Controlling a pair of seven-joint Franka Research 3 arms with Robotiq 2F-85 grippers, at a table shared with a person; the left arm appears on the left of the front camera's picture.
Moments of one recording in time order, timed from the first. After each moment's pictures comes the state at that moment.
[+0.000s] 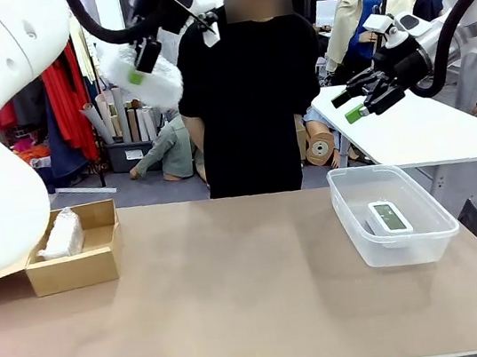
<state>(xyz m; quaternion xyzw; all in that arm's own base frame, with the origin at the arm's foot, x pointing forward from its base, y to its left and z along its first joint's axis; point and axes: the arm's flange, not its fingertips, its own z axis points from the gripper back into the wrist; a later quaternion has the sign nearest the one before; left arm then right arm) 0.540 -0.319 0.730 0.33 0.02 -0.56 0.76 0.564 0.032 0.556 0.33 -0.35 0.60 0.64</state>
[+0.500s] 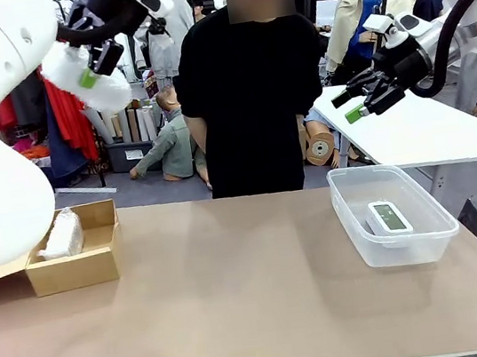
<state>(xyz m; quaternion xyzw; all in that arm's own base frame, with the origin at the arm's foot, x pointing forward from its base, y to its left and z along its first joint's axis) 0.543 -0.248 0.730 0.33 0.09 -0.41 0.85 0.564 0.031 0.556 0.33 -0.35 0.60 0.64</state>
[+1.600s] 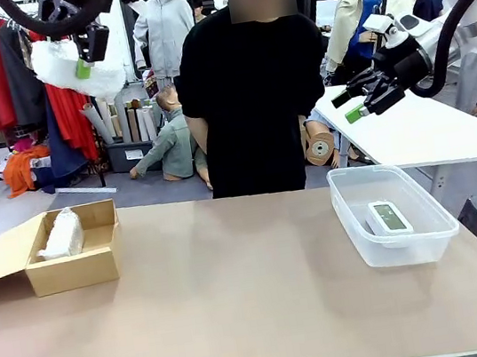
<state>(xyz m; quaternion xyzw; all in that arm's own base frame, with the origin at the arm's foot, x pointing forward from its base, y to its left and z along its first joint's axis) 0.538 -0.210 0.759 0.25 -0.02 -0.34 0.91 0.564 0.031 0.556 0.33 -0.35 0.60 0.64</state>
